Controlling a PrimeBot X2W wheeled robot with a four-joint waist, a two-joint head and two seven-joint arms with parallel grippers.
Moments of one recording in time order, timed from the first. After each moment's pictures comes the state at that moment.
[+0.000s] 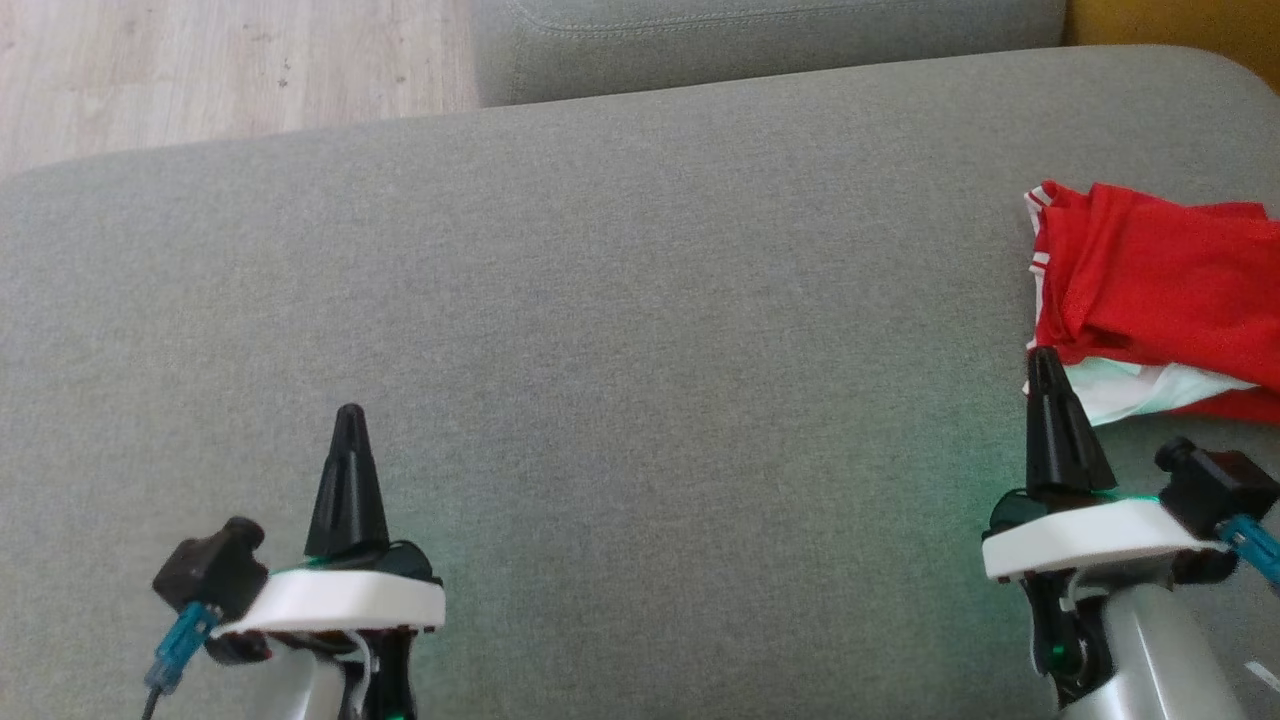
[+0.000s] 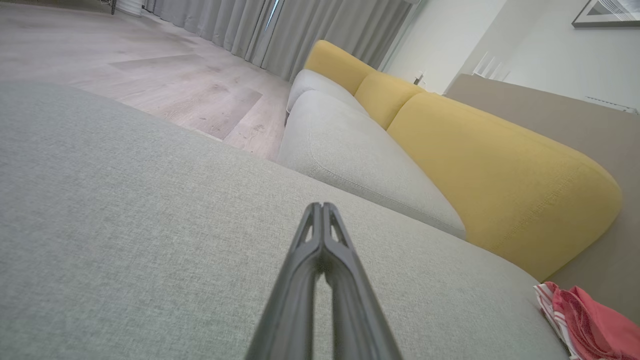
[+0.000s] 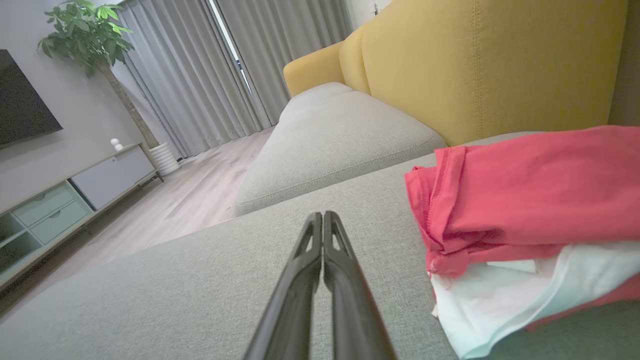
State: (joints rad) left arm -0.10 0.04 -0.15 0.26 -0.56 -0.07 -0.21; right arm -0.12 -0.05 0.02 0.28 0.35 0.13 -0.21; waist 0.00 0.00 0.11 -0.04
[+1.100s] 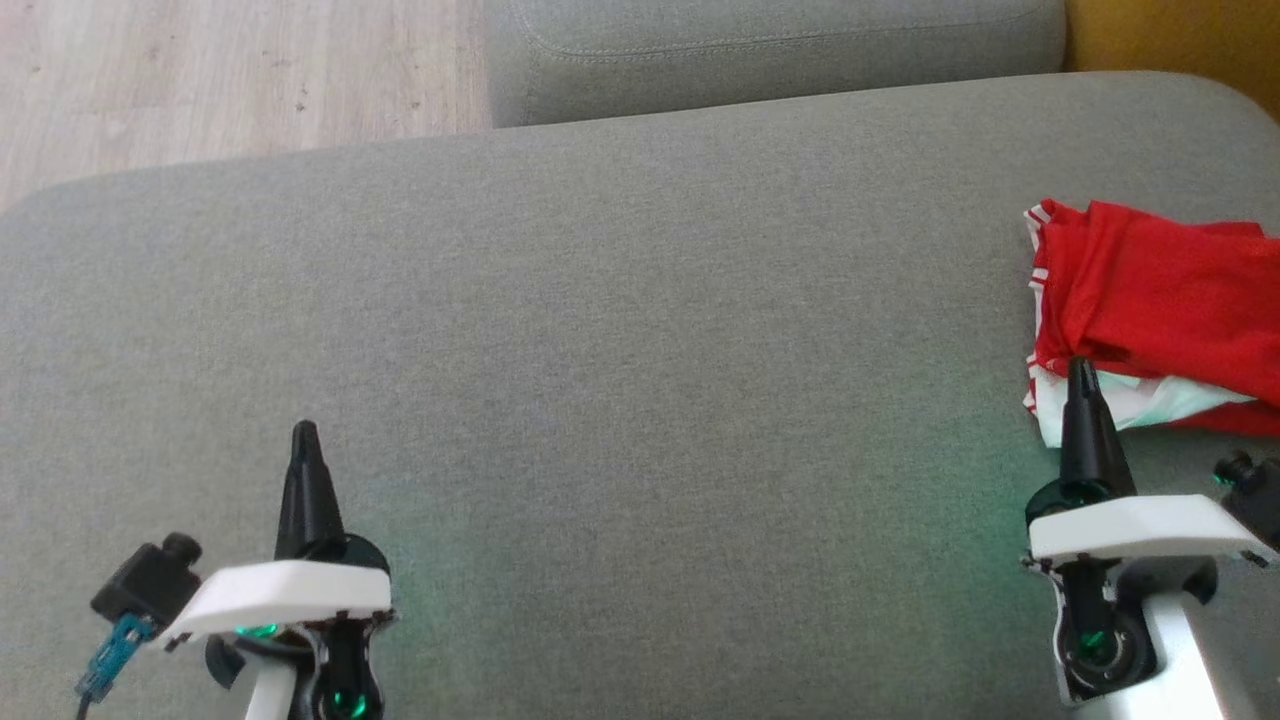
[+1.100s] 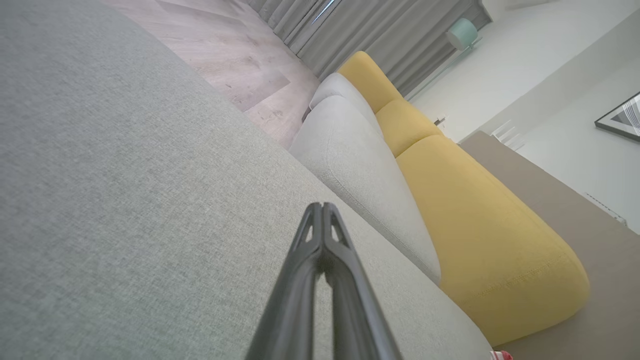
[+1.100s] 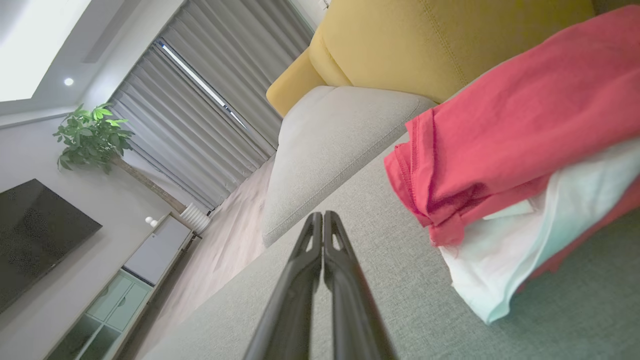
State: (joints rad) left arm -0.10 0.05 -0.09 0.26 -0.89 -0.09 -0.12; right arm -0.11 -0.05 -0.01 0.28 0.74 0.13 -0.13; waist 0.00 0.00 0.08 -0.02
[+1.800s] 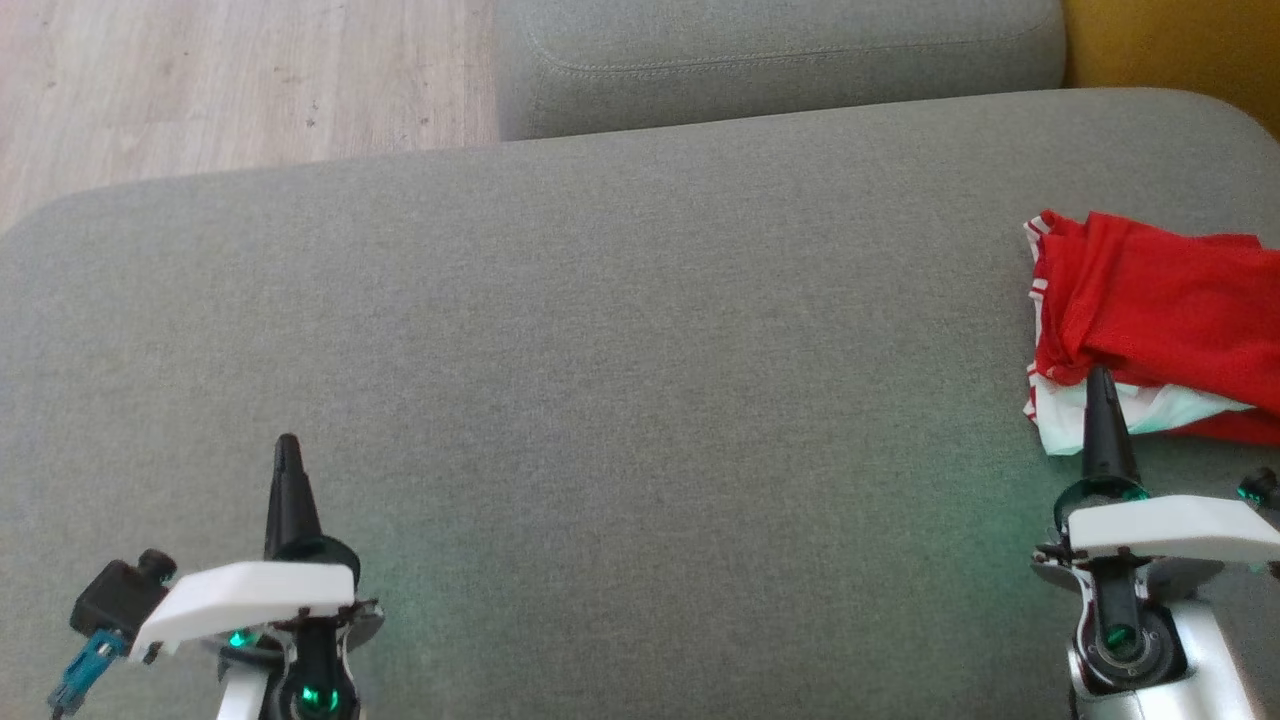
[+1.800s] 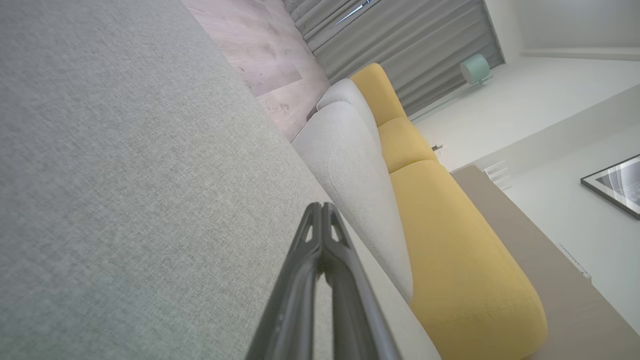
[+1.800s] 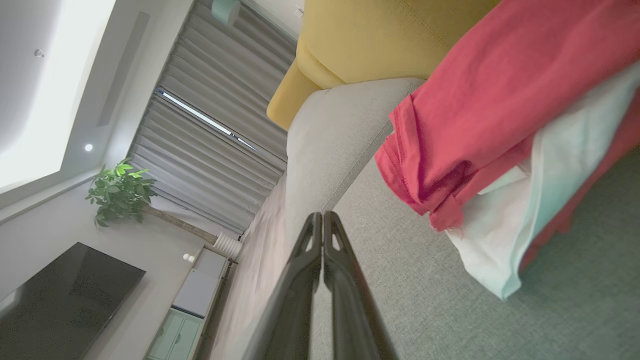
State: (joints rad) left arm -0.10 0.05 -0.06 0.26 -1.09 -0.10 -0.06; right arm -0.11 -0.05 -0.03 0.28 0.98 0.13 -0.07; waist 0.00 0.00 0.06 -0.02
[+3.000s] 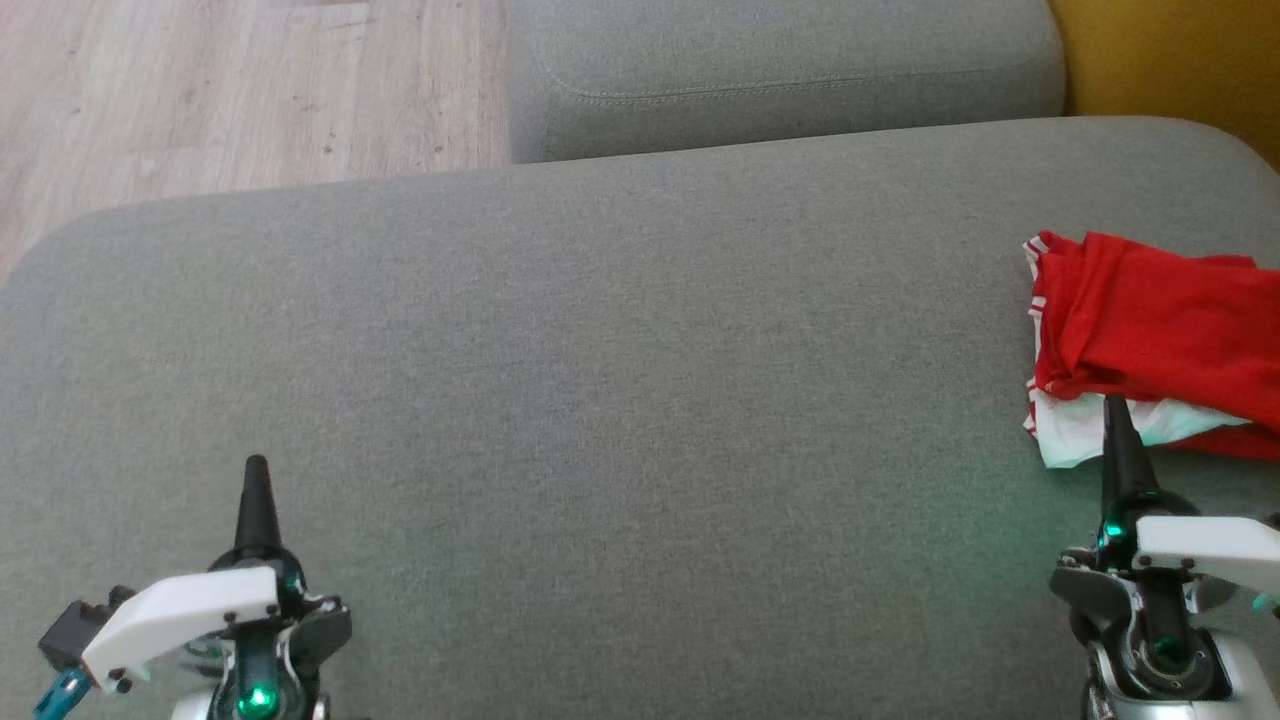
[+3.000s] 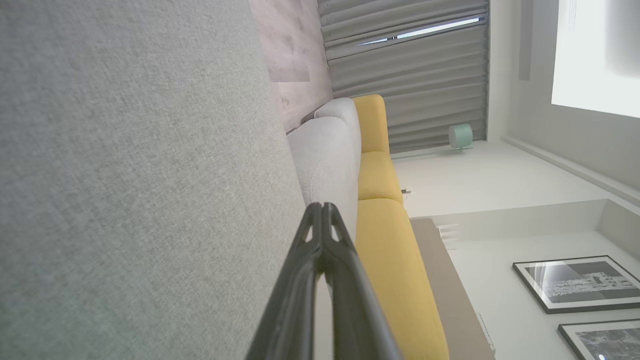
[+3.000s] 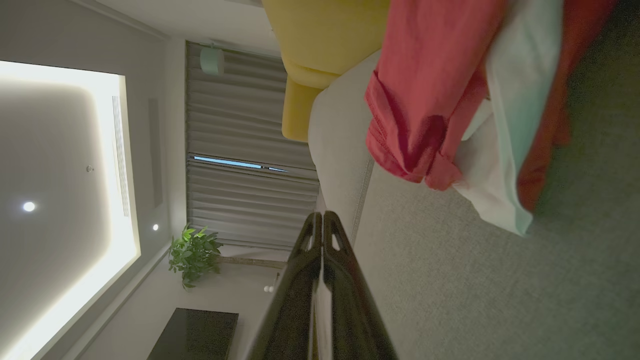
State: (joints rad) left arm -0.09 0.05 0.02 0.27 -1.45 -0.11 0.04; right arm -0.09 -0.06 -0.08 0.28 1.42 0.13 0.03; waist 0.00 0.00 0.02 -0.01
